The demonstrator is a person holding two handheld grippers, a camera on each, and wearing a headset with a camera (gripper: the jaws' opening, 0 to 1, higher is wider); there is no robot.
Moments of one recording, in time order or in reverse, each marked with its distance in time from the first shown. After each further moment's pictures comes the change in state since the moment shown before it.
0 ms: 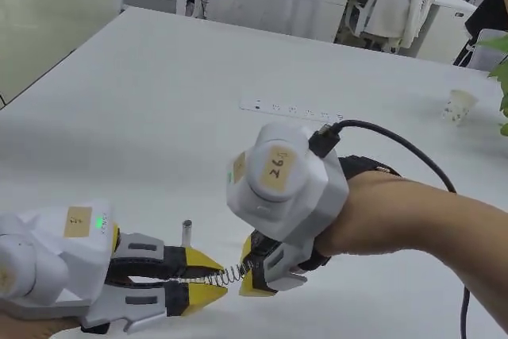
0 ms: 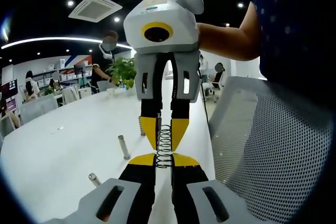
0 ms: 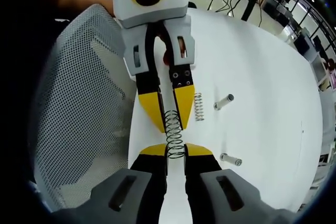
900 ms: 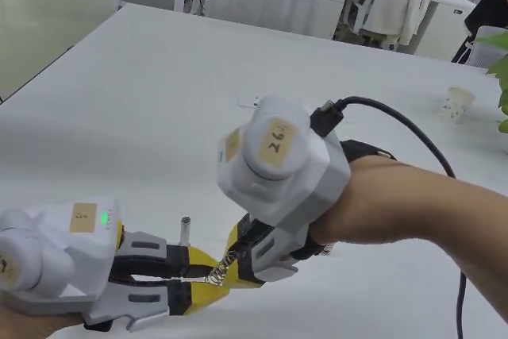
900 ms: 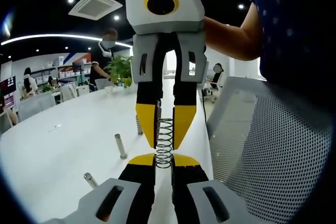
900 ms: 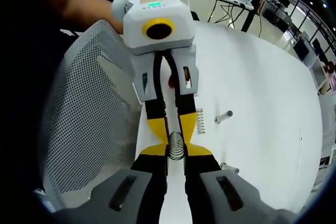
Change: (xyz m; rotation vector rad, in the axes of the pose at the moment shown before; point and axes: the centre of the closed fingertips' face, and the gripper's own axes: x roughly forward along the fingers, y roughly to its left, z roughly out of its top) left arm 0.005 -0.002 -0.002 -0.022 0.006 -0.021; right arm -0.013 0.006 0.025 -0.007 -0.064 0.009
